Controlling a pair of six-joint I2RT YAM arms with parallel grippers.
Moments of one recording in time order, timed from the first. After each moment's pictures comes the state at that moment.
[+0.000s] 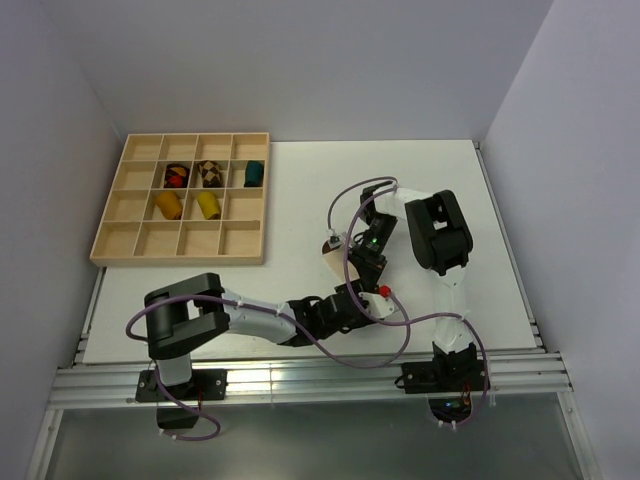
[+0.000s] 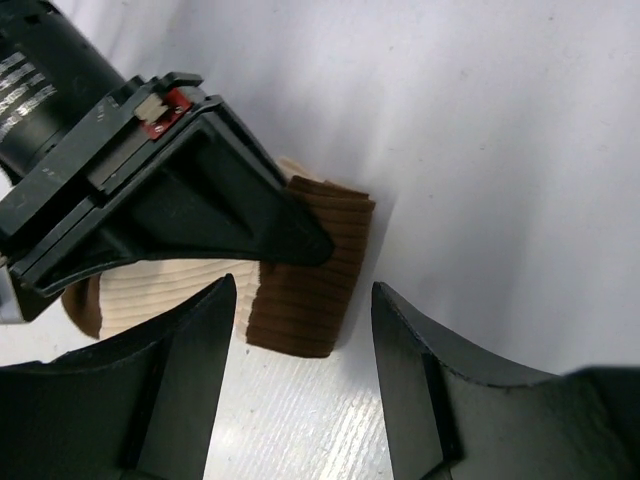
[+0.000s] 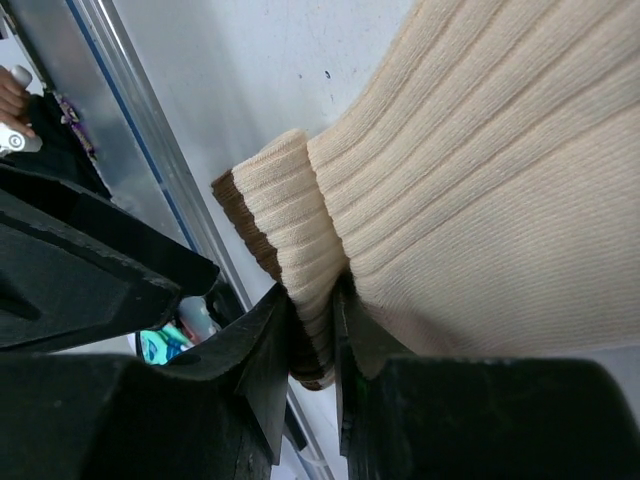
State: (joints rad) left arm -1.32 1.80 0.88 0.44 -0.37 0.27; right arm 0.35 2.23 1.51 -1.42 -0.65 -0.92
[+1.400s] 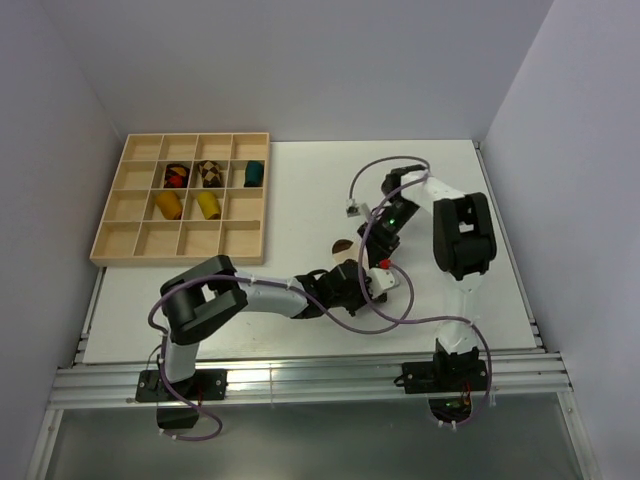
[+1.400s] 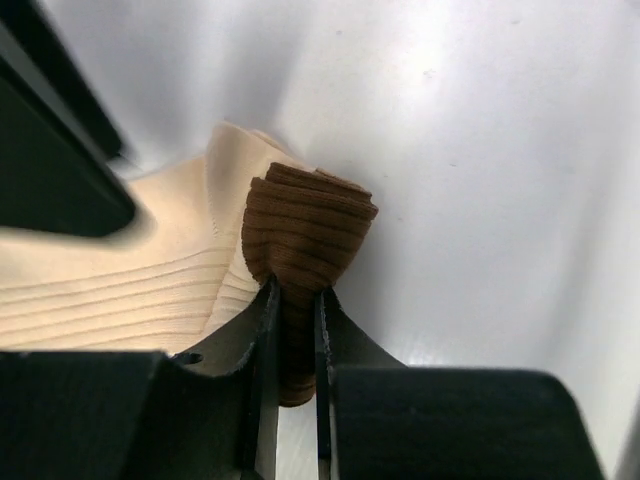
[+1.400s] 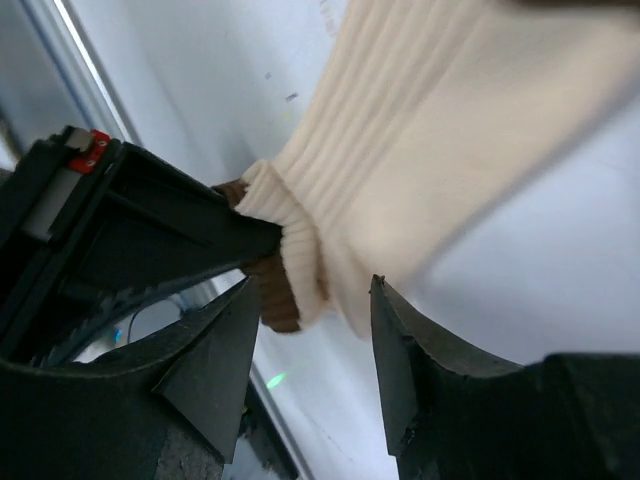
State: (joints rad) left arm -1.18 1.94 1.05 0.27 -0.03 0.14; right arm 0.23 2.13 1.53 -1.36 -0.67 -0.85
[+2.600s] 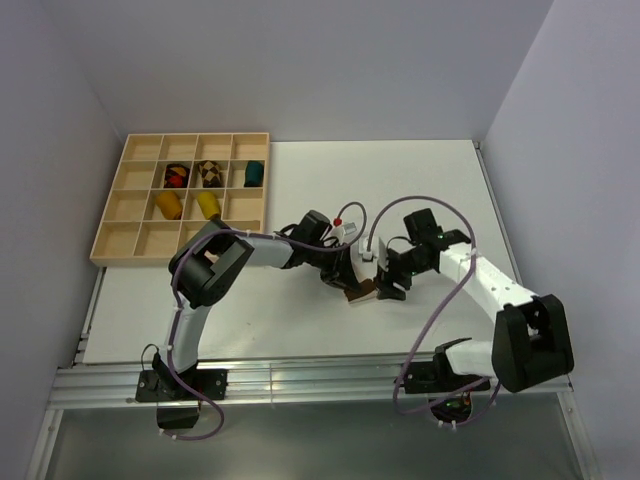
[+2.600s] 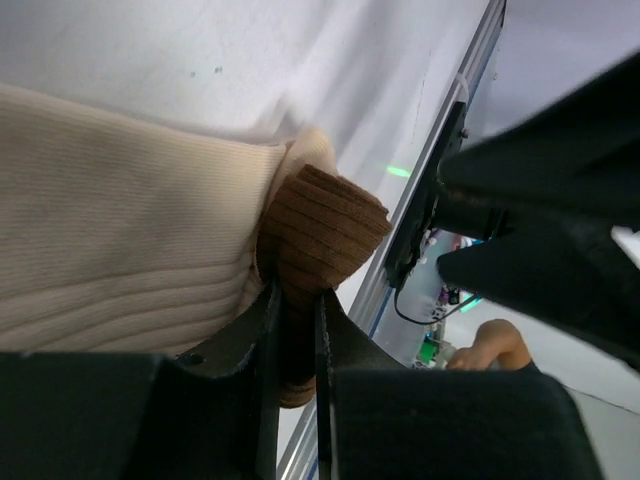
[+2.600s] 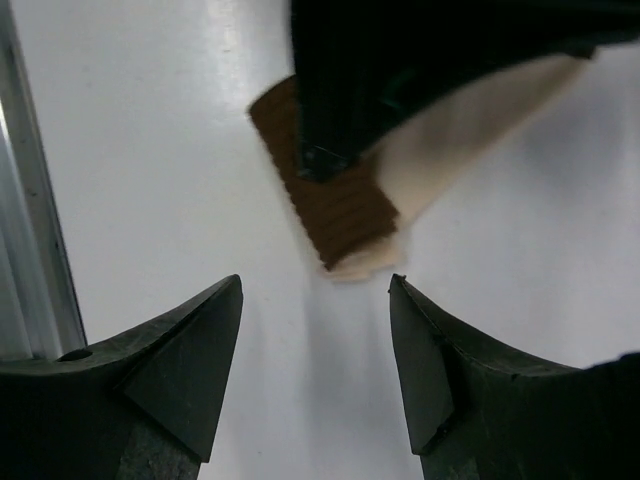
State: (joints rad) left arm -0.77 2.12 1.21 0.13 0.85 -0.73; right arm 0.22 1.30 0.80 -0.77 -0.69 -1.05
